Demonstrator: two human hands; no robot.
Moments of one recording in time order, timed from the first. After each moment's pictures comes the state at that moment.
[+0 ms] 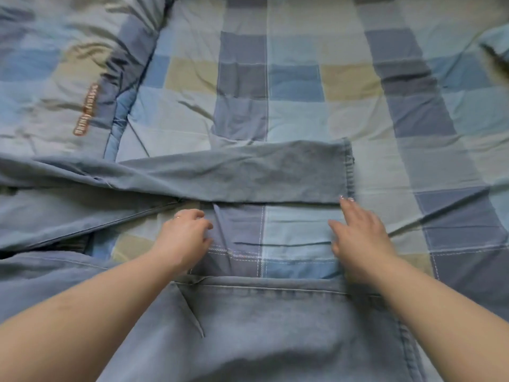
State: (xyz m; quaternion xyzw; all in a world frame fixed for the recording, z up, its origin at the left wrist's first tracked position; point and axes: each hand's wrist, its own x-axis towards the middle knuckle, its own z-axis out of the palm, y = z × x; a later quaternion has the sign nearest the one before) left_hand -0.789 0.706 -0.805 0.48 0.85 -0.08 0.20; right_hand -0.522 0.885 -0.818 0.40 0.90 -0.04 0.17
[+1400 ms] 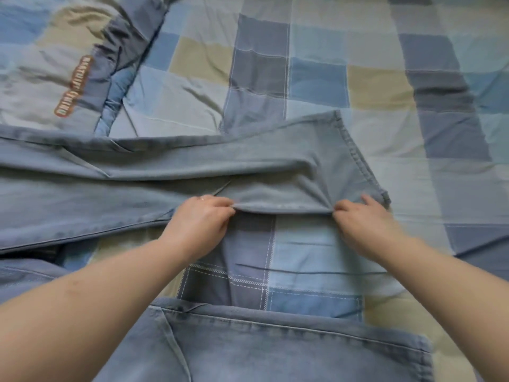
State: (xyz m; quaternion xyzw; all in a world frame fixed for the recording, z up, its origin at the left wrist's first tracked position) left_hand -0.822 0.755 -0.839 0.63 0.77 0.10 0.07; right_hand -0.593 0.955 -0.833 0.22 0.94 0.08 0.24
